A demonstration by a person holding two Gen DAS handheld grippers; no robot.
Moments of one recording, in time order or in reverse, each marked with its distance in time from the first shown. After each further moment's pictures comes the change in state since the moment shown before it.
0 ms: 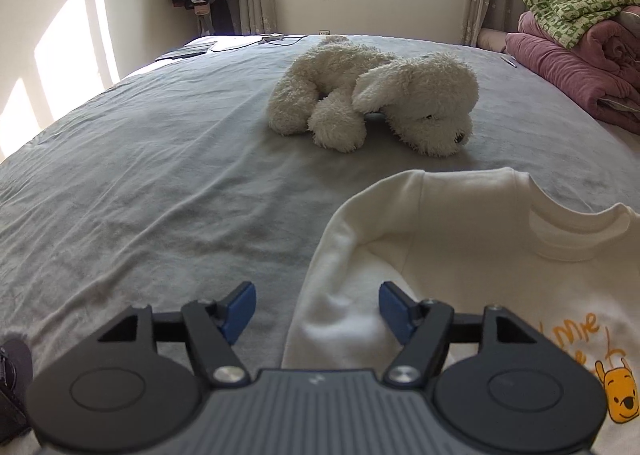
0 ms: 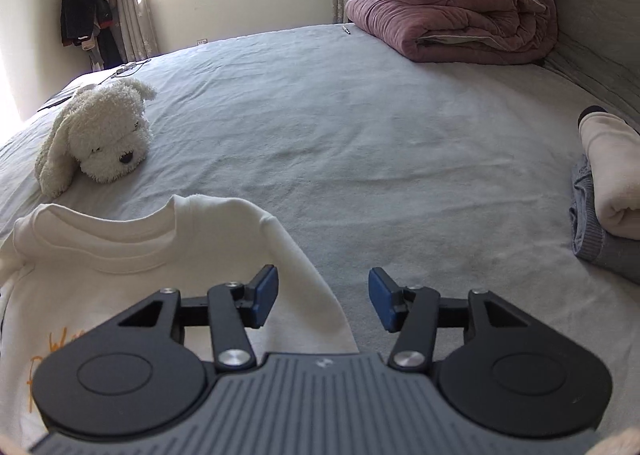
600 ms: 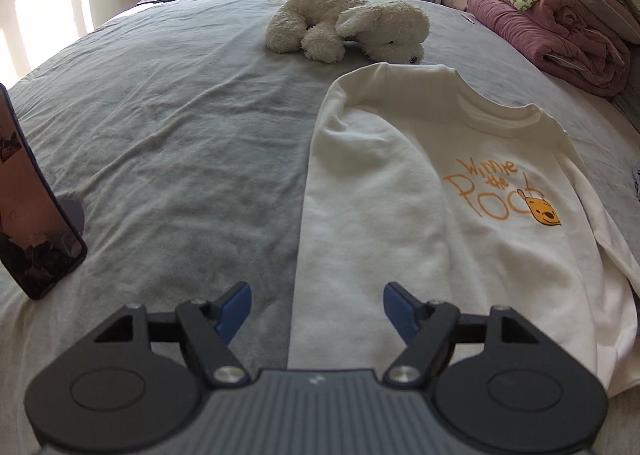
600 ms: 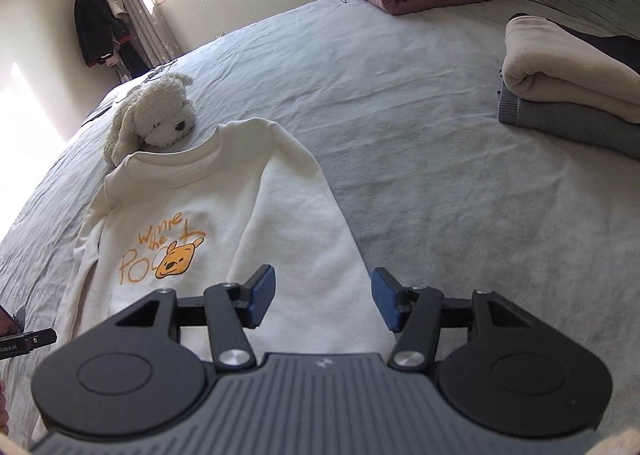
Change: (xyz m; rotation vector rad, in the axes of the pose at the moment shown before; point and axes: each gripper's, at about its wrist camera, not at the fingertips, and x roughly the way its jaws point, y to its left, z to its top) left arm -0.101 0.049 -0.087 0.007 0.155 -0.137; right arm -0.118 -0.044 -0.073 0.123 0.095 0.163
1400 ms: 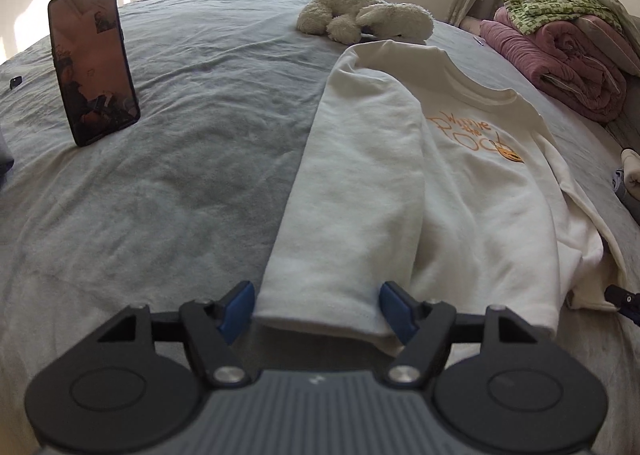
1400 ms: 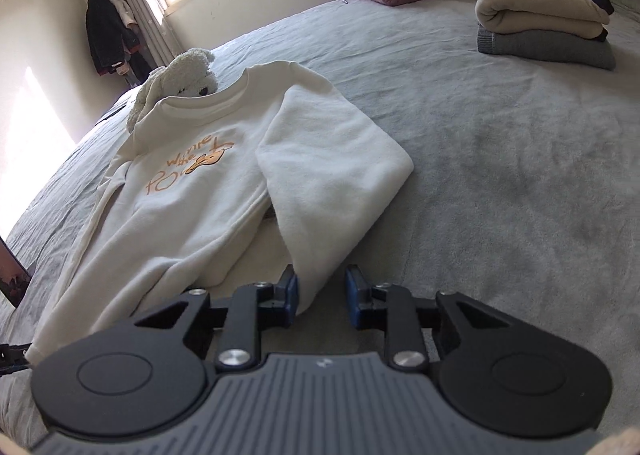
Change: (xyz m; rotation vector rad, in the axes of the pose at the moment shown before) left arm -0.053 -0.007 -0.113 -0.124 -0.091 0.028; right arm -0.024 0.016 -0.116 0.033 -0.088 0.008
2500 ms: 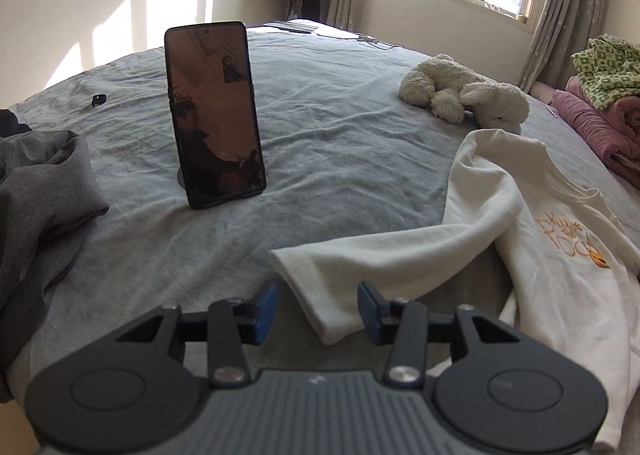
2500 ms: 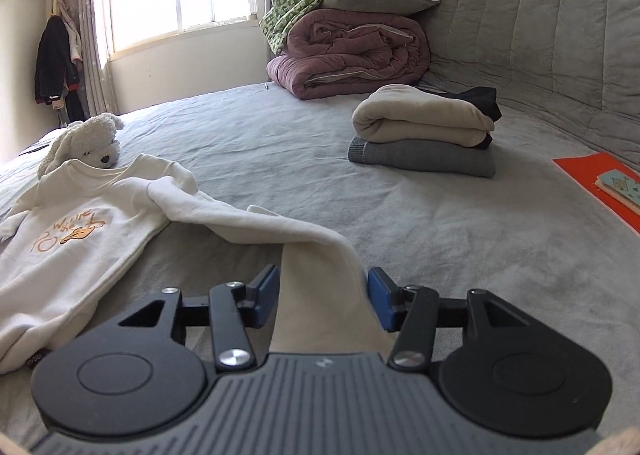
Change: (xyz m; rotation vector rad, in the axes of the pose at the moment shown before) left arm -0.006 0.073 0.039 -0.128 -0.122 0.111; right arm -0.036 -0.068 0.023 -0.107 -0.254 -0.267
